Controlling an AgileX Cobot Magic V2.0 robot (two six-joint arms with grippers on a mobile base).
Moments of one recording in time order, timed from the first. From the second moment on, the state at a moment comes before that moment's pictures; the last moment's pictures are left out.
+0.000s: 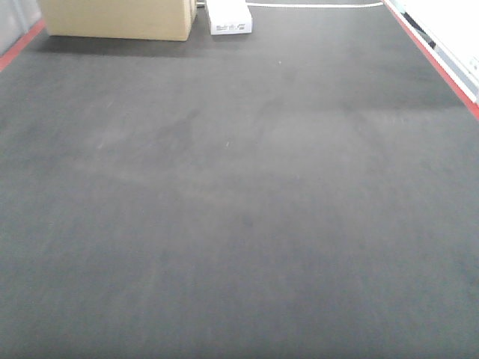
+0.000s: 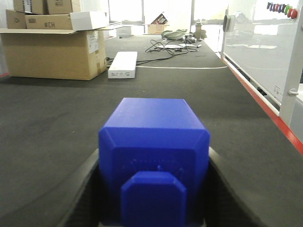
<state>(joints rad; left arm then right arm) -0.05 -0.02 0.03 0.03 0.08 -0.18 0.12 0.01 -0.29 -0.09 0.39 0.07</state>
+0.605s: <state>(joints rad) -0.05 -0.02 0.03 0.03 0.08 -0.18 0.12 0.01 -0.29 -0.09 0.39 0.07</state>
